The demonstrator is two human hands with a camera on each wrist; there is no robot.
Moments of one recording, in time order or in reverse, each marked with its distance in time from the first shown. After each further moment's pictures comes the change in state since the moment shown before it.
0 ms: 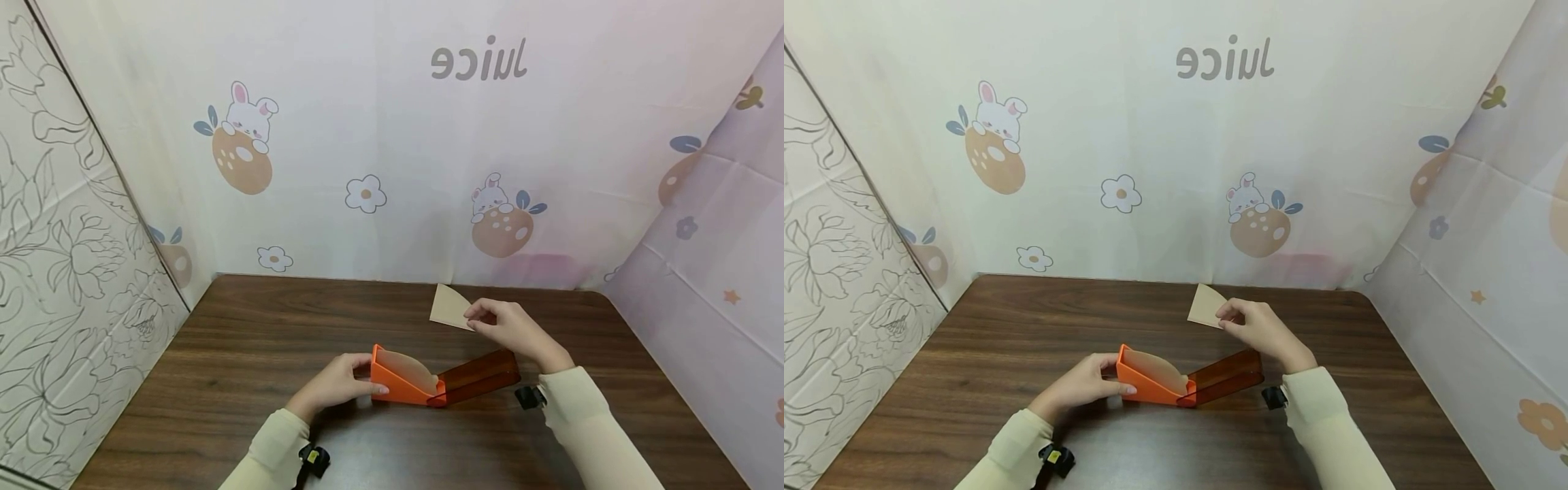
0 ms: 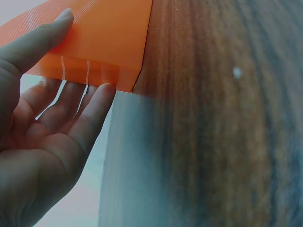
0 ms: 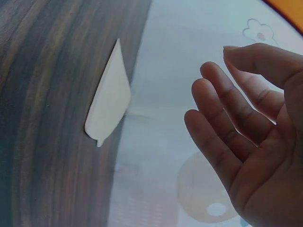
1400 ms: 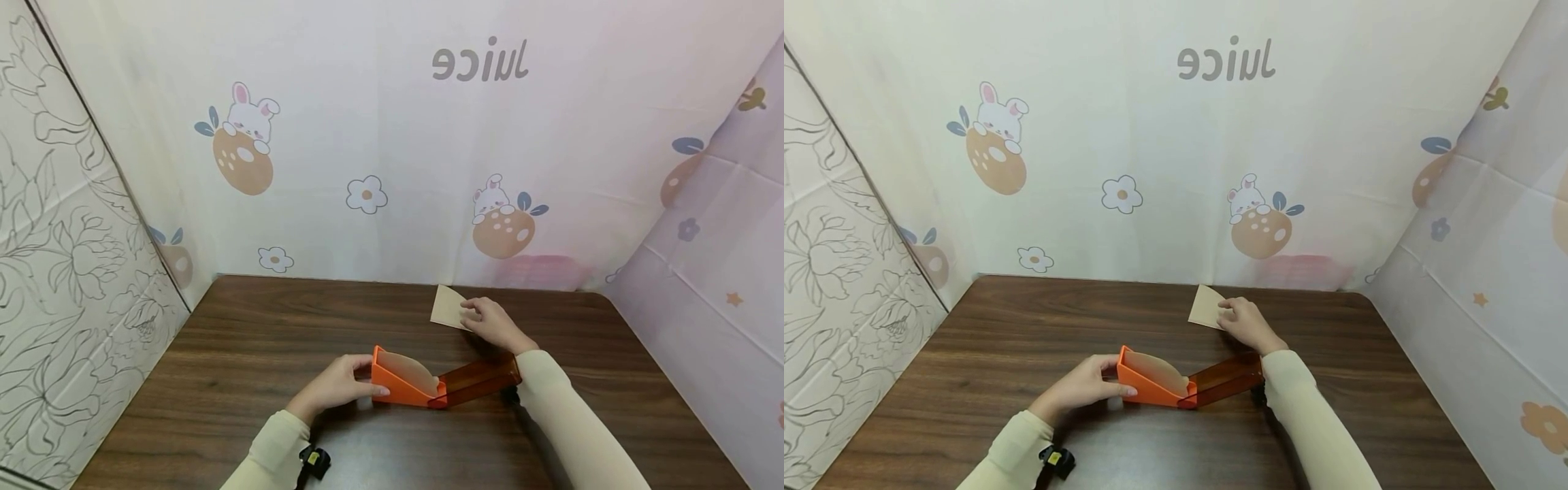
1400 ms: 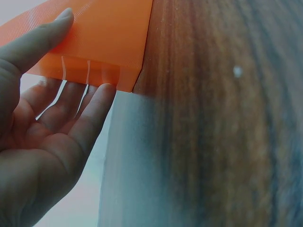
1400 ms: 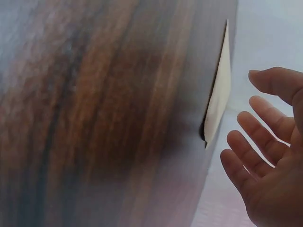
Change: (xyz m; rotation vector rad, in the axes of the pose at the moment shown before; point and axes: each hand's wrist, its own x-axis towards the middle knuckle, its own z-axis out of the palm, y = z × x) left_hand 0.000 0.000 0.001 -0.019 0.005 -0.001; right_hand 0.034 0.061 0.045 -0.084 0.021 0.081
